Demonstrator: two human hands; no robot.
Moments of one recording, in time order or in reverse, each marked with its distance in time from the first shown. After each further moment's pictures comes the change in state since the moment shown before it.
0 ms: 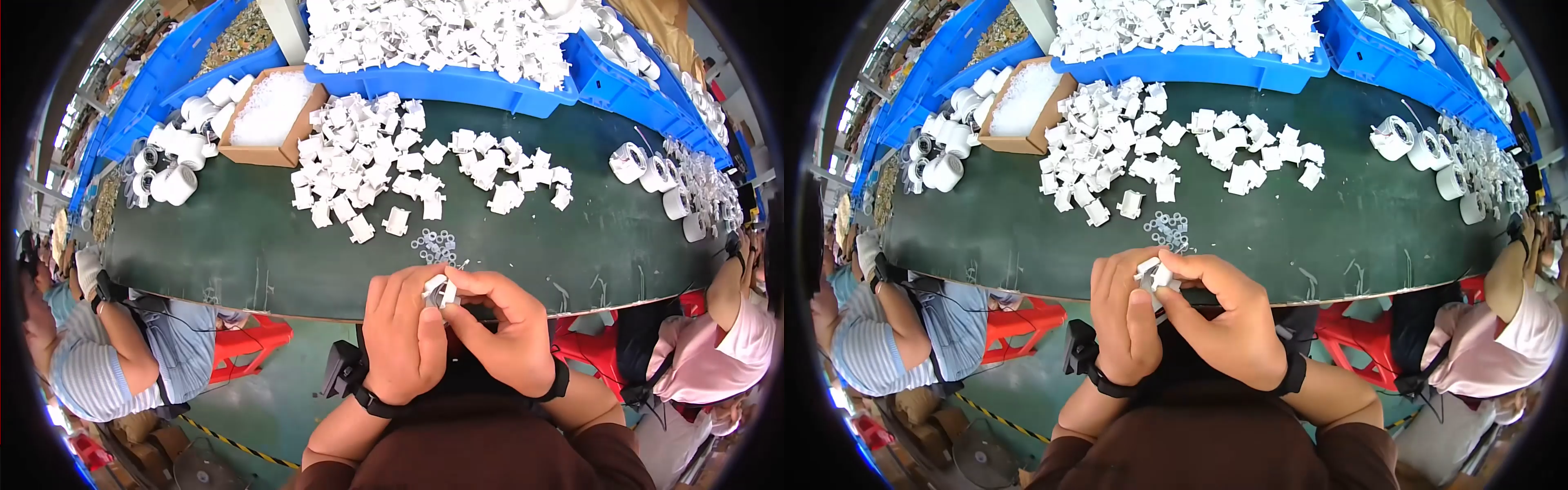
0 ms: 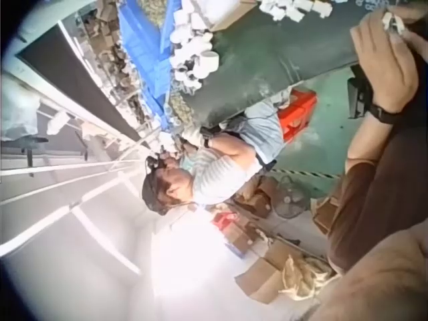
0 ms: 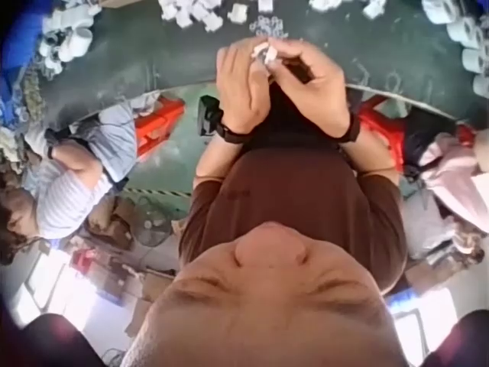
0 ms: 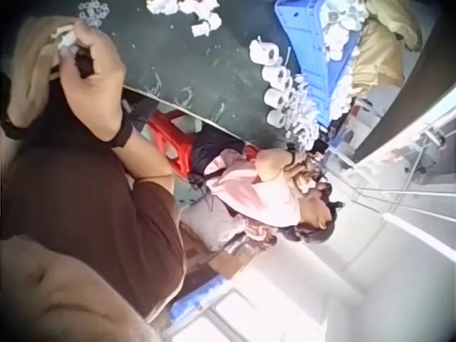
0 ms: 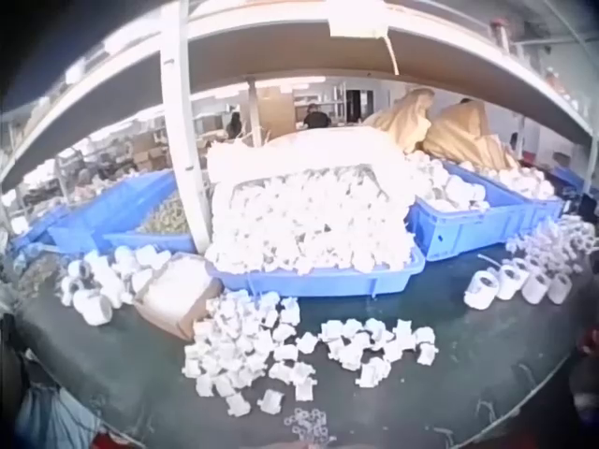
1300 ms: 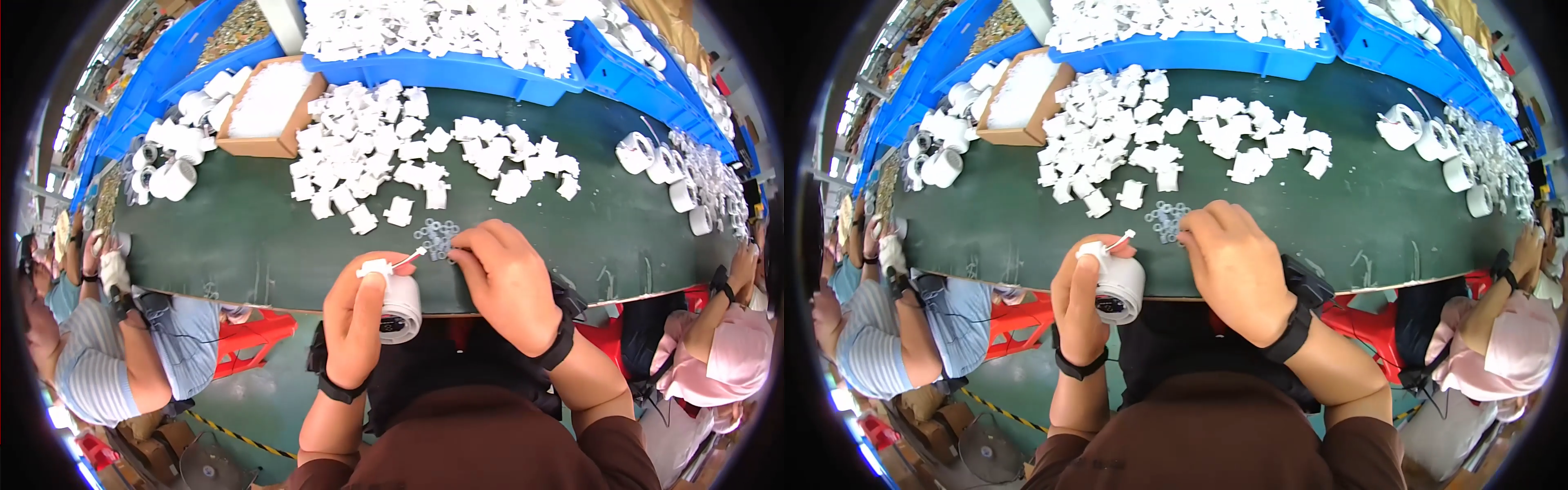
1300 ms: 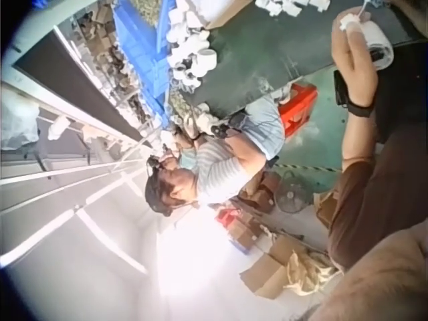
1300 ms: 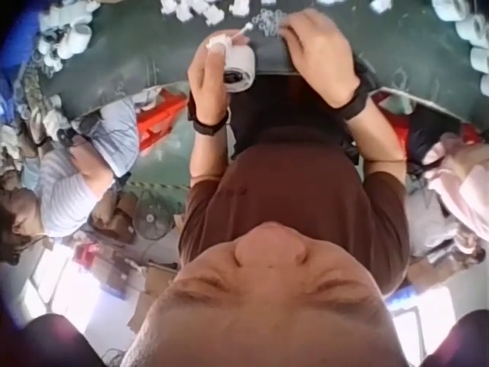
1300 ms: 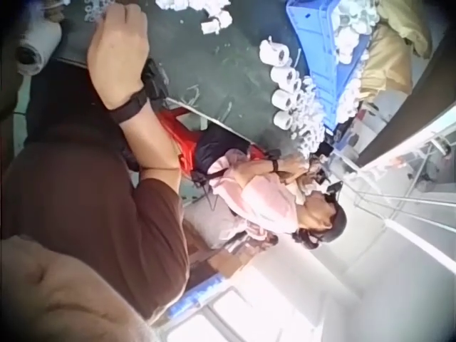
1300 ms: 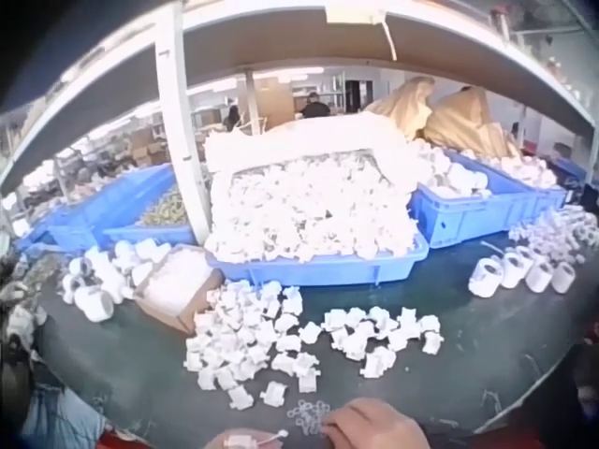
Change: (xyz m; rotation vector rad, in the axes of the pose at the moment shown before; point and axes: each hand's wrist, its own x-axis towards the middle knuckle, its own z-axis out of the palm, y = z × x) left_hand -0.001 -0.021 -0.033 -0.478 0.028 -0.366; right_hand 0.041 0.010 -0.010 -0.806 0.057 -0.253
